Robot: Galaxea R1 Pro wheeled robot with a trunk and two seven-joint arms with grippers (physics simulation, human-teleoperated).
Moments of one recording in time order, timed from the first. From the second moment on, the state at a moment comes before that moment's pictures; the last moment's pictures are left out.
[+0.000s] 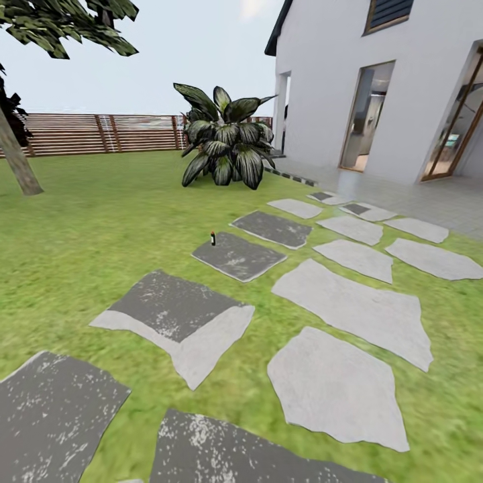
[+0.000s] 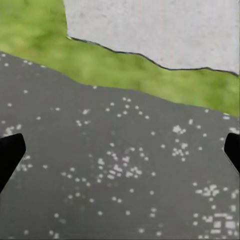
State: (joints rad) left arm -0.21 0.07 0.10 -0.36 0.00 -0.19 0.00; right arm -0.05 -0.07 0.00 -0.54 0.00 -0.28 0.00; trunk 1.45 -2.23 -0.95
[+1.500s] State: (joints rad) left arm -0.21 0.07 0.10 -0.36 0.00 -0.19 0.00; right arm -0.05 -0.07 0.00 -0.54 0.00 -0.28 0.00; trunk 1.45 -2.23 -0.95
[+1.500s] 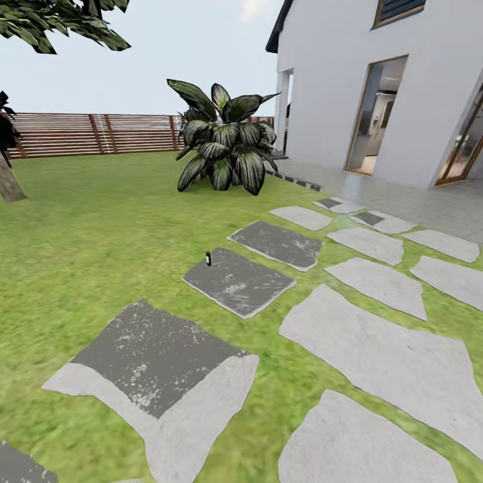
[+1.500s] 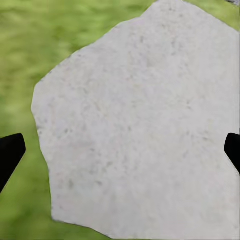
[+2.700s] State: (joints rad) left arm -0.21 0.07 0.10 -0.36 0.00 -0.19 0.00; right arm -0.05 -0.07 0.00 -0.54 0.00 -0.28 0.00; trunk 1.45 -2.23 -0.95
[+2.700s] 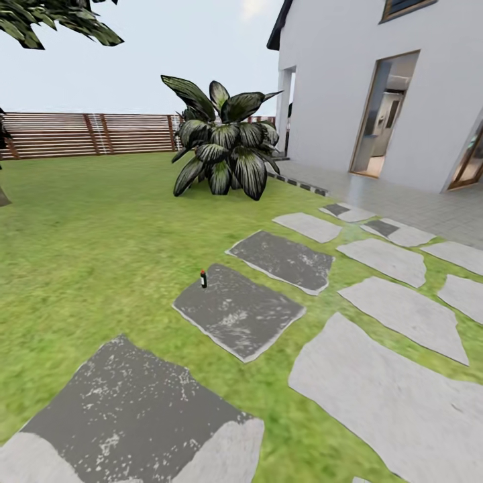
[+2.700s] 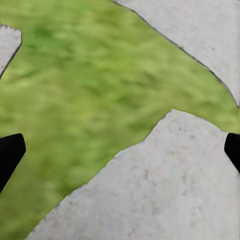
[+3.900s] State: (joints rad) left arm -0.21 0.07 0.10 -0.36 0.00 -0.19 0.00; right arm -0.05 -0.07 -0.01 -0.55 0.00 -0.28 0.00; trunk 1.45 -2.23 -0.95
